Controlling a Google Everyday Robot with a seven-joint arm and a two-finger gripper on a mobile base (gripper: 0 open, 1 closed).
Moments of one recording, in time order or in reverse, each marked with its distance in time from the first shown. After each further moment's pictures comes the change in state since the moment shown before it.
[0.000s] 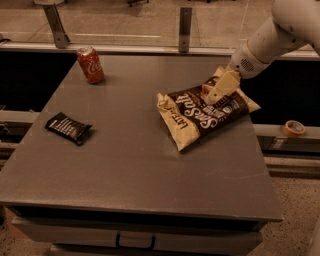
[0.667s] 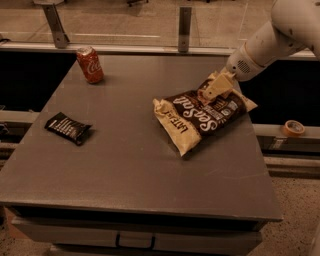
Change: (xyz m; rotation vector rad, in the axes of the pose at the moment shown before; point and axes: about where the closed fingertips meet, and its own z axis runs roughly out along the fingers) arm -0.005 0.013 0.009 -0.064 -0.046 0.061
